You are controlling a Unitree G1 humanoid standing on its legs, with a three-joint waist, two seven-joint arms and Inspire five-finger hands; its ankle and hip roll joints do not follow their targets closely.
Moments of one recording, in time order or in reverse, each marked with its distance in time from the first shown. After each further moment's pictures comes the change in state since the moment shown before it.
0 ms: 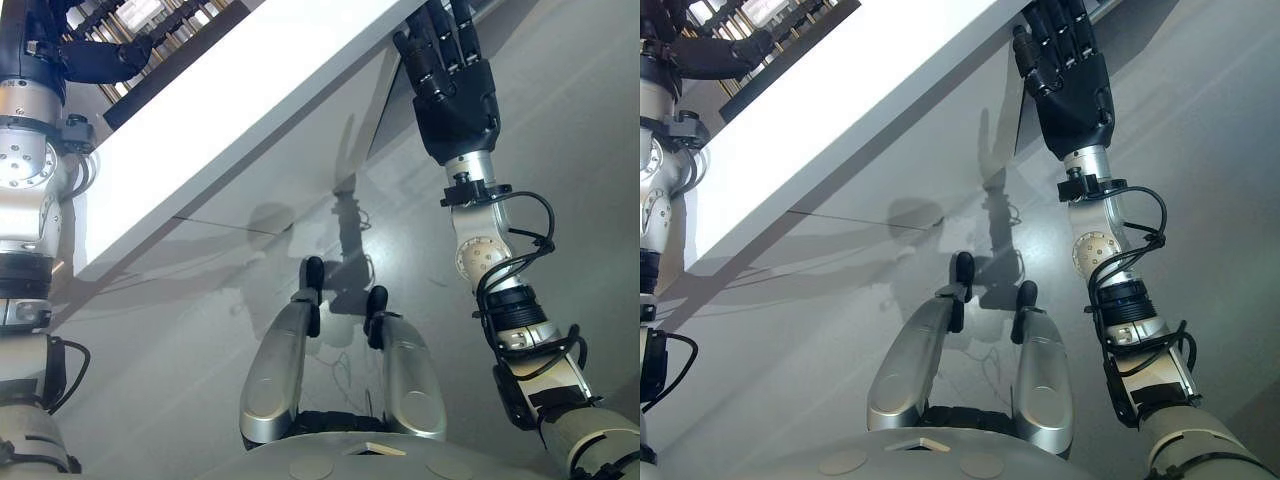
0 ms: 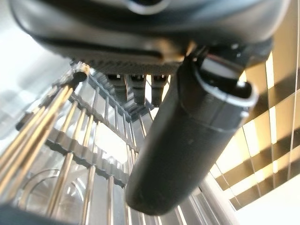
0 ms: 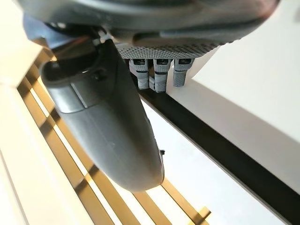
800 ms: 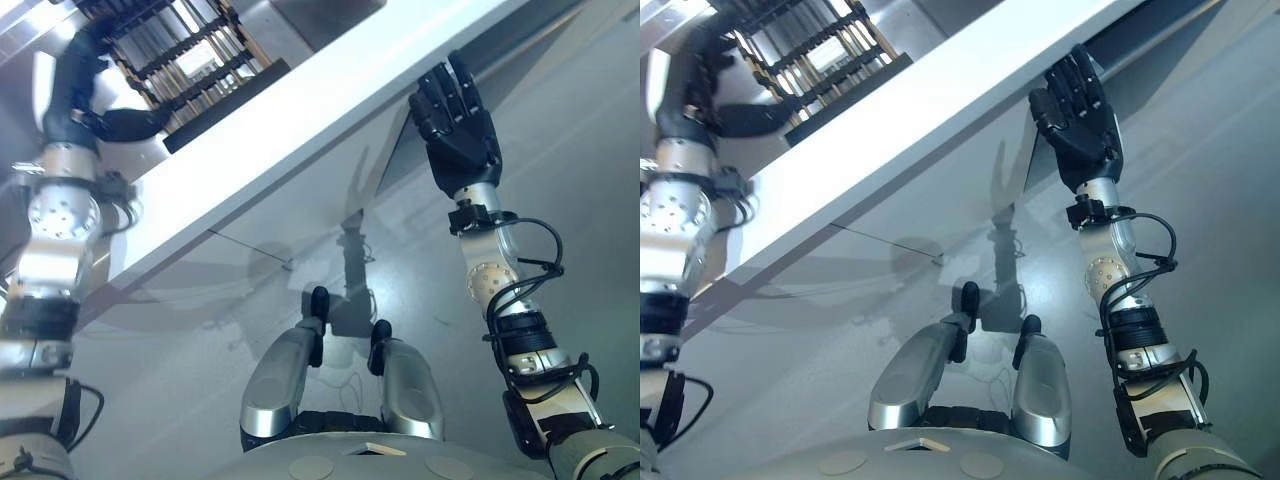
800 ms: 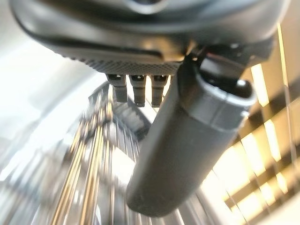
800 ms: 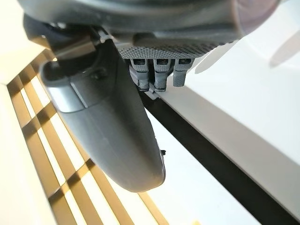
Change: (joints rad) left arm 0.296 -0.085 0.022 -0.251 0.121 -0.007 0.052; right arm 0.159 -0.007 -0.085 -0.005 -0.082 0.047 -0.164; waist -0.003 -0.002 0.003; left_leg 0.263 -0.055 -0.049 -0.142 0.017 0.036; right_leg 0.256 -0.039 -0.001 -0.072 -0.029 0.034
